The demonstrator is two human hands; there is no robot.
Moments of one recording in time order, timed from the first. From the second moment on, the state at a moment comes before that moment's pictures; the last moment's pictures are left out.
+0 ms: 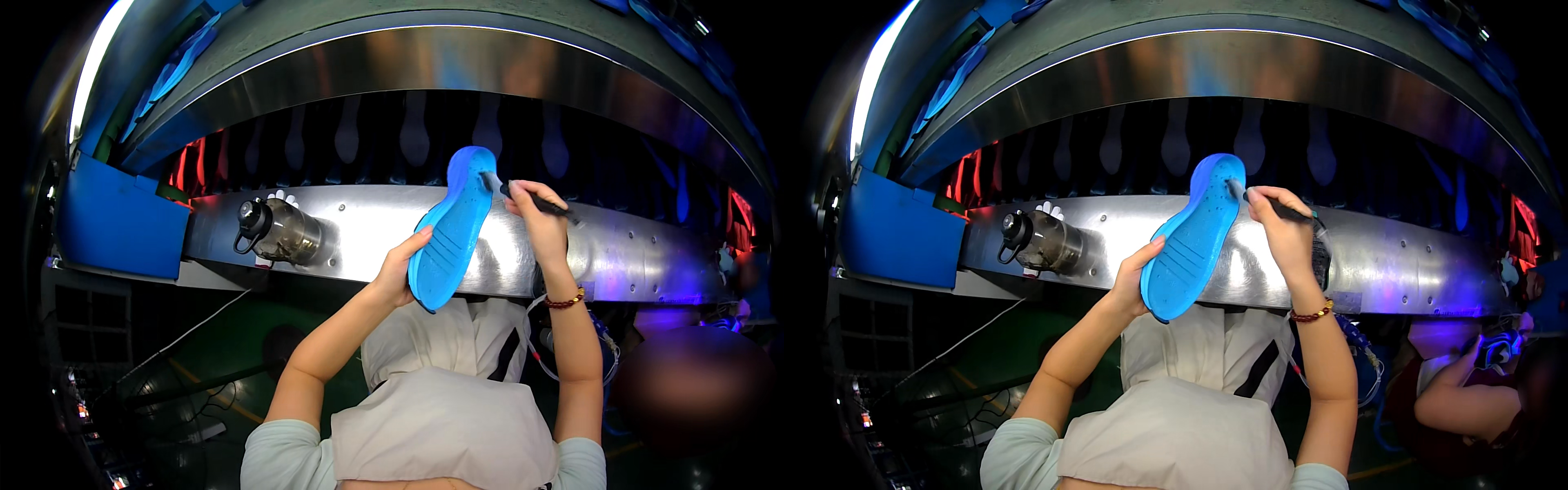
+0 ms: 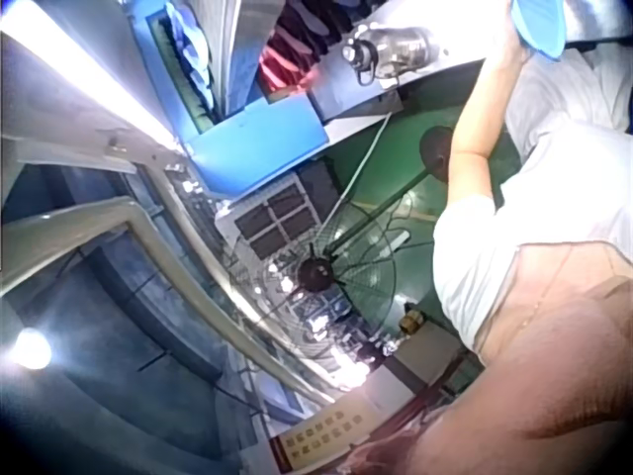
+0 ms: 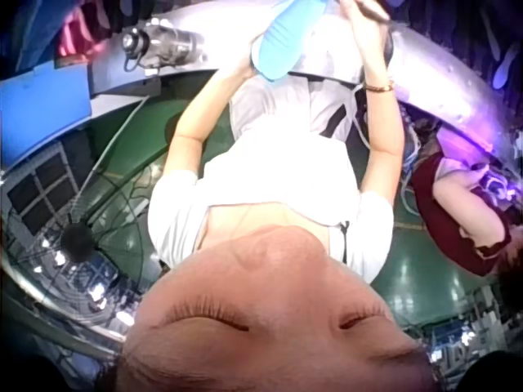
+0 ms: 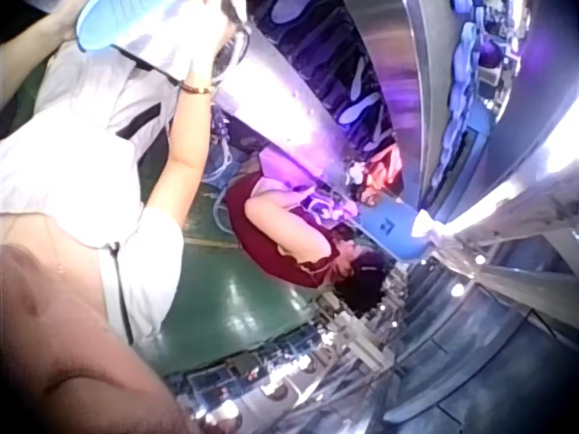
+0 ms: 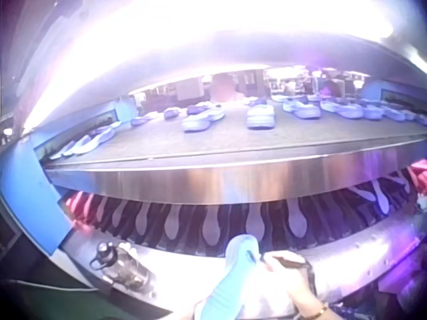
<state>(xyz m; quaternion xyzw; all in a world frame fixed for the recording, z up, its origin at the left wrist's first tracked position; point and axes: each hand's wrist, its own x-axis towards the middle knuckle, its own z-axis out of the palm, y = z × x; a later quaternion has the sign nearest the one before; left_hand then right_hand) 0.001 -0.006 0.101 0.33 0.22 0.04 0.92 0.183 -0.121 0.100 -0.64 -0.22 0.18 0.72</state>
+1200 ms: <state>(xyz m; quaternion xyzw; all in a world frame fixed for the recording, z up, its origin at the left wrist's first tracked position) 0.119 0.248 0.325 0.40 0.13 0.49 0.76 0.148 -0.220 0.057 -0.42 0.03 0.29 0.86</state>
